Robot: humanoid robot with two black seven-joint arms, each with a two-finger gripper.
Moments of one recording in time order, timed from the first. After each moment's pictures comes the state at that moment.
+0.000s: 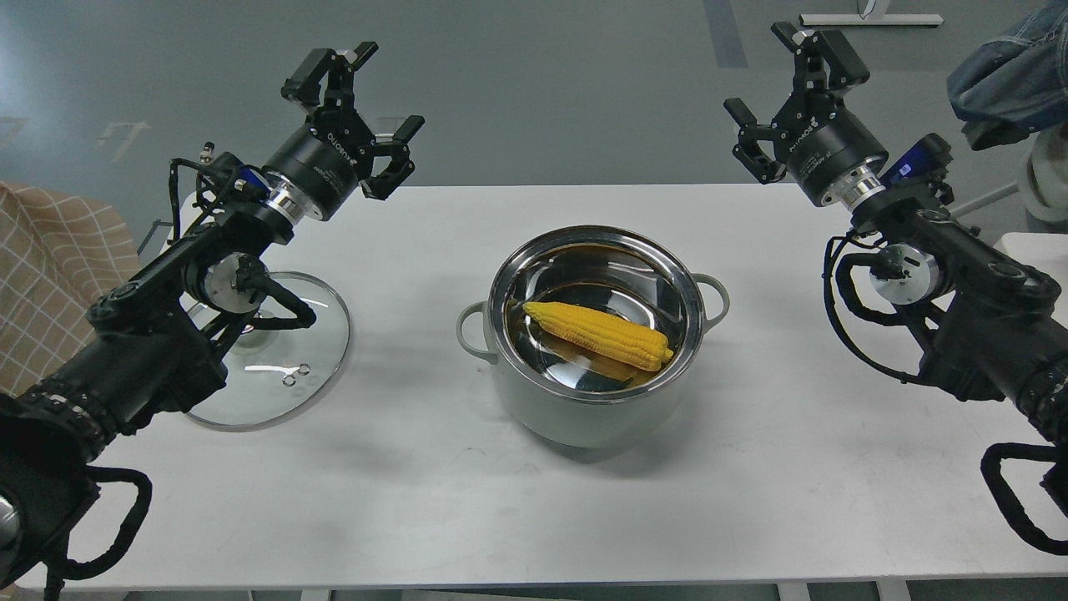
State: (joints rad) left arm -0.77 0.31 -0.84 -0.74 0.30 -0.49 -0.34; right arm 1.02 -0.19 0.47 0.42 -0.20 0.49 0.49
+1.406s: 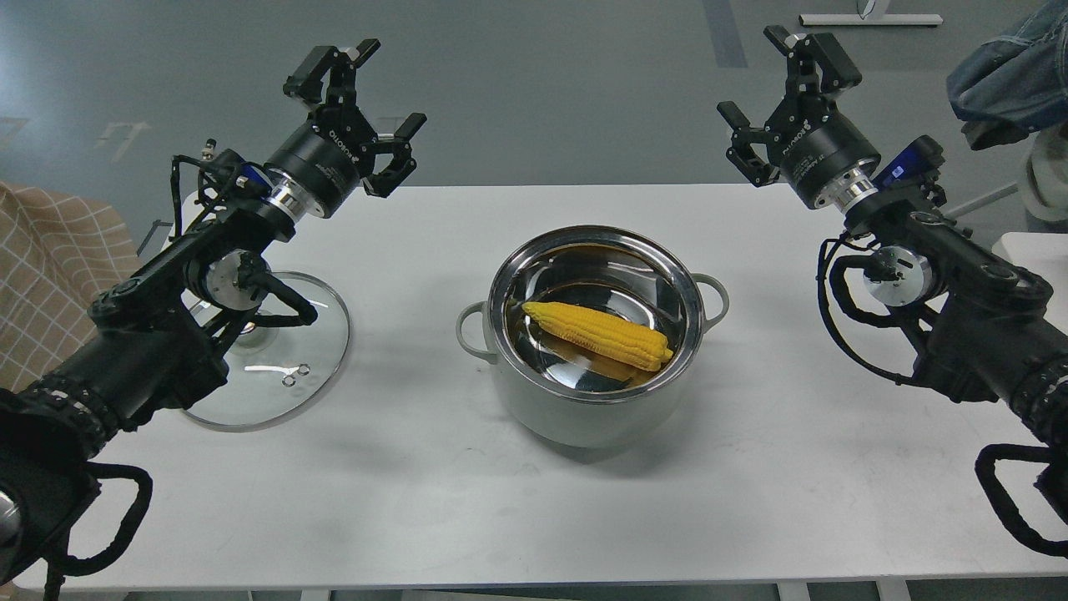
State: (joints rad) left arm -0.78 0.31 -0.83 -0.73 0.29 -0.49 -0.35; right arm 1.02 -0.18 0.47 0.42 -0.21 0.49 0.49
